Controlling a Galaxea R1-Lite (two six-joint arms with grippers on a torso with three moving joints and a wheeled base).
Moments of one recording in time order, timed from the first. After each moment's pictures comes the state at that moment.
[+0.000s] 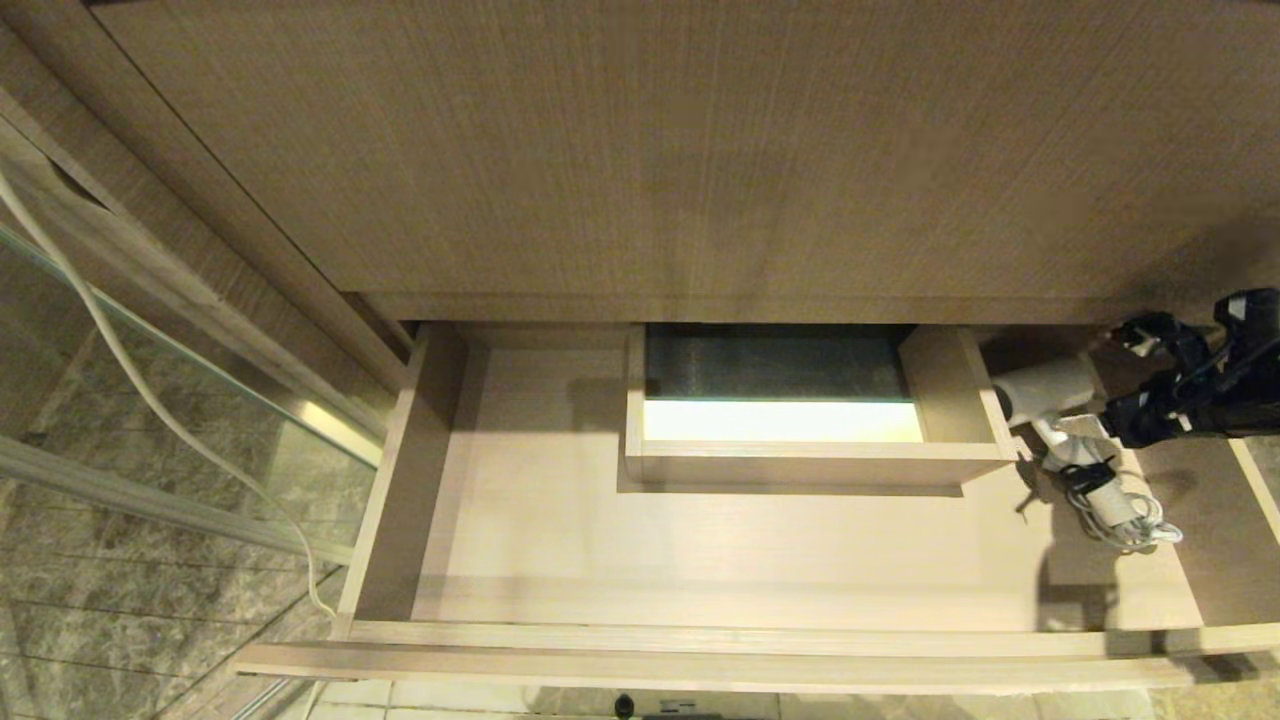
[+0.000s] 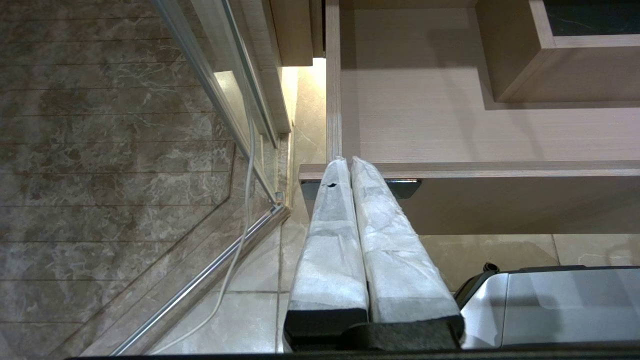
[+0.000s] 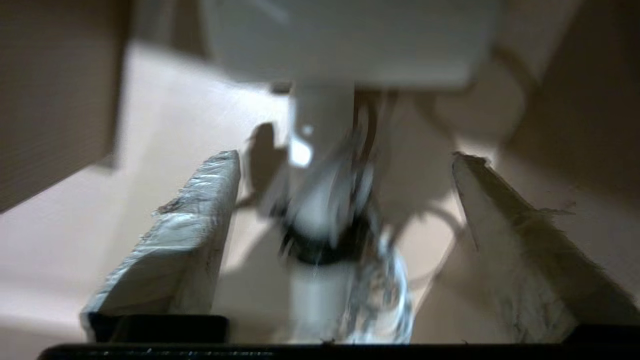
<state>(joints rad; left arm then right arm) 0.00 0.00 0.00 0.00 0.00 0.00 -0.45 2.09 -1.32 -0.08 0.33 -0.57</state>
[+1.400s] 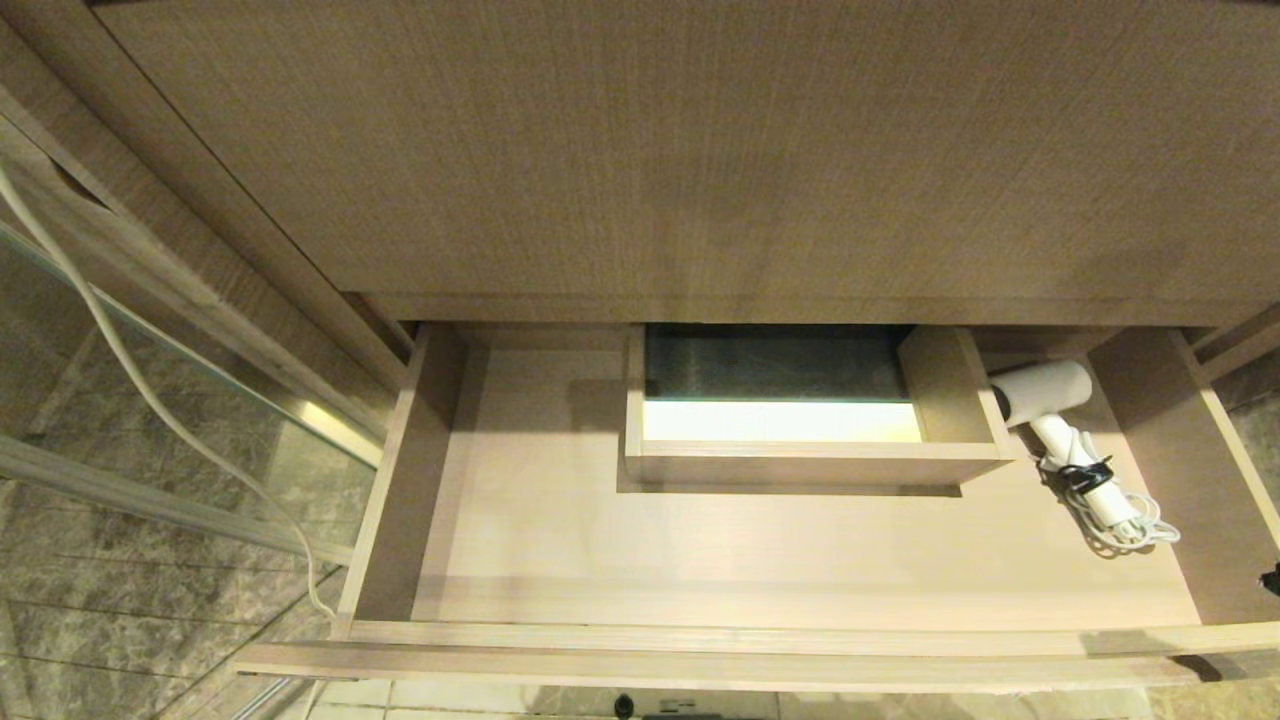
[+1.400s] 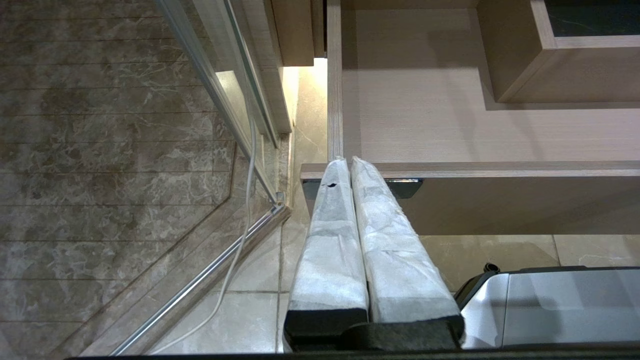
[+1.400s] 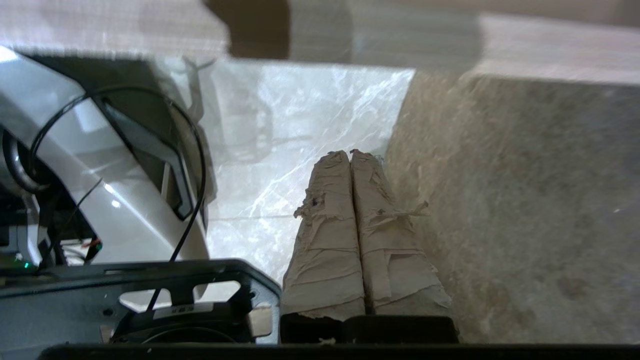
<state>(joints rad) 0.00 0.00 0.00 0.00 0.00 0.00 -0.48 1.23 -0.41 0.21 -0.01 -0.55</state>
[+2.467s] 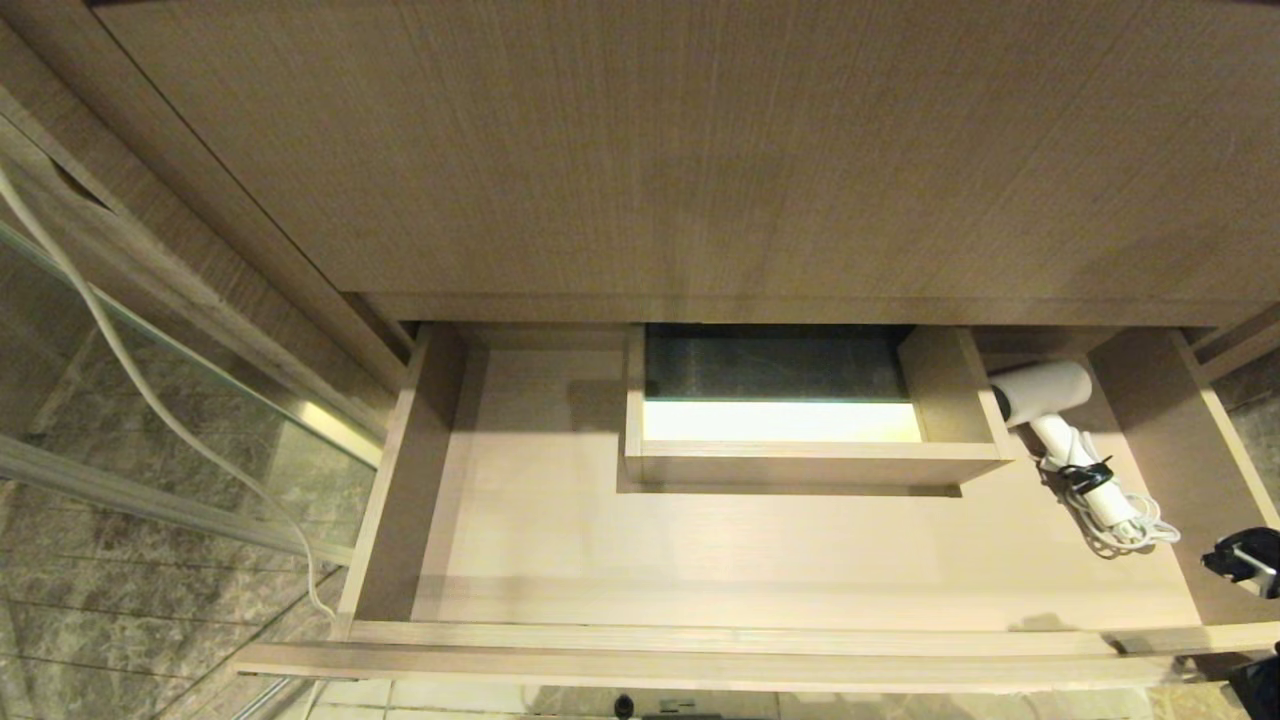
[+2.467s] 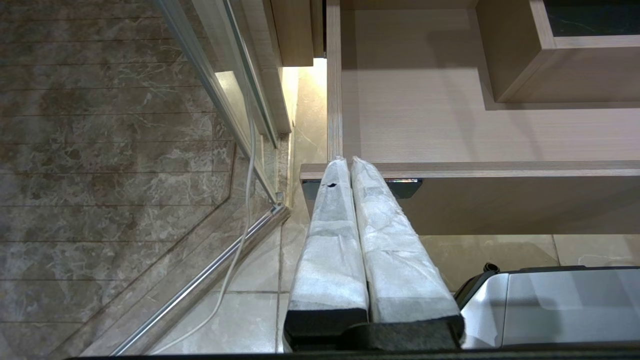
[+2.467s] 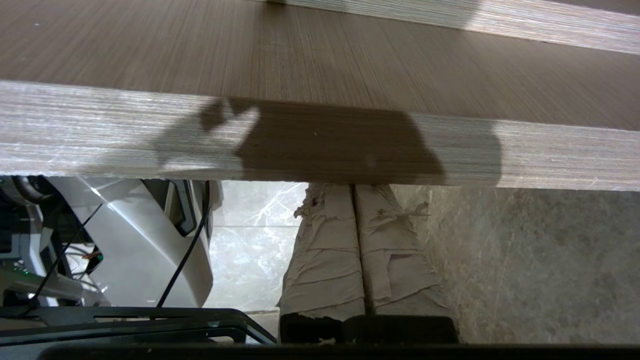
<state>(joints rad) 0.00 0.00 0.00 0.00 0.00 0.00 -0.44 1.45 -0.41 0.02 0.02 -0.55</state>
